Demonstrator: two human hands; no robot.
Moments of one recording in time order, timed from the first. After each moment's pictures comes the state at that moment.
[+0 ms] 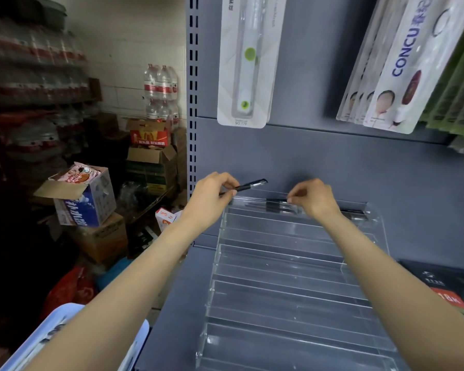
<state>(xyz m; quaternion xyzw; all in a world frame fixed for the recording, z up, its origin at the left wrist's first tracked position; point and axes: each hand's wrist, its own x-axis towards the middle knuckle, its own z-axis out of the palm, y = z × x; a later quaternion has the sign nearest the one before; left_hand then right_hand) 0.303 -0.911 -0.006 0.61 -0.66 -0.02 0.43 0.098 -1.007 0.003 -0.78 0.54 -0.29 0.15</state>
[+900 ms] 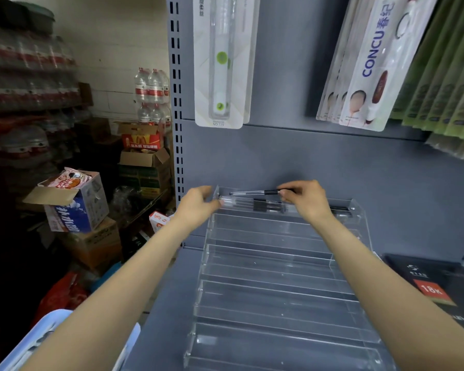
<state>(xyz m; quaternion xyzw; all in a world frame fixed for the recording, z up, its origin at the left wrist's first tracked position) 0.301 -0.923 -0.022 0.67 -0.57 -0.20 0.43 0.081 -1.005 -0.009 -0.74 0.48 -0.42 0.24</state>
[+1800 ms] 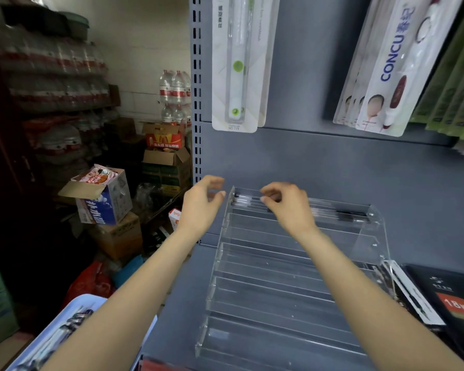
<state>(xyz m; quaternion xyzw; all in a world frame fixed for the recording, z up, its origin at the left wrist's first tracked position) 0.297 -0.894 -0.016 0.65 -0.54 -0.07 0.53 0.131 -0.966 -0.005 -0.80 0.42 -0.38 0.18</state>
